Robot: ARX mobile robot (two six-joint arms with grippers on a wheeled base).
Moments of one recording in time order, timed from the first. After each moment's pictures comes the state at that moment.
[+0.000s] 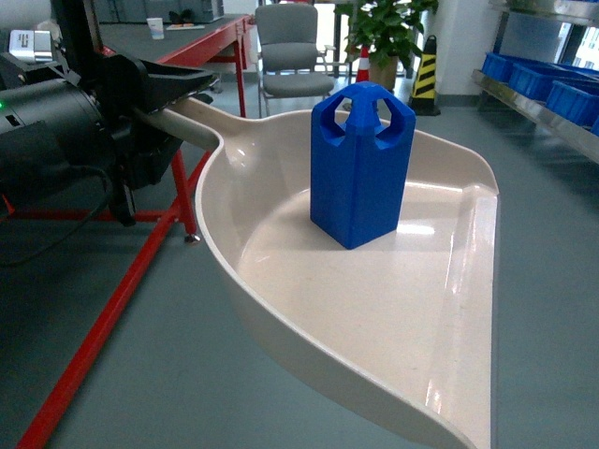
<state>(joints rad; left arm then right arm) -0.18 1.86 0.71 1.28 0.42 -1.33 0.05 0.90 0.39 0.45 0.09 -0.26</state>
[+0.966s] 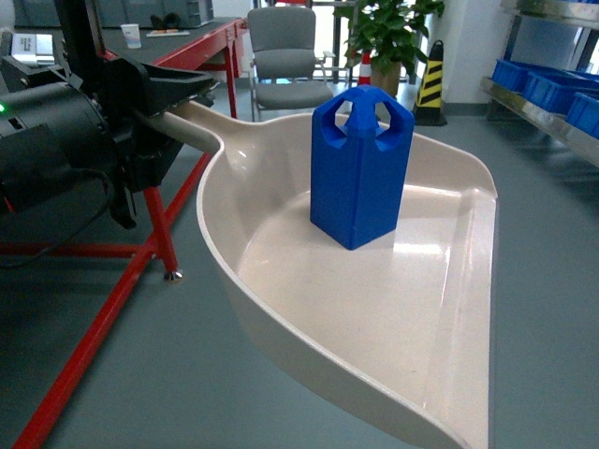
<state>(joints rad) -0.19 1.86 0.71 1.28 0.42 -1.33 0.05 0.90 0.39 0.44 0.09 -0.26</state>
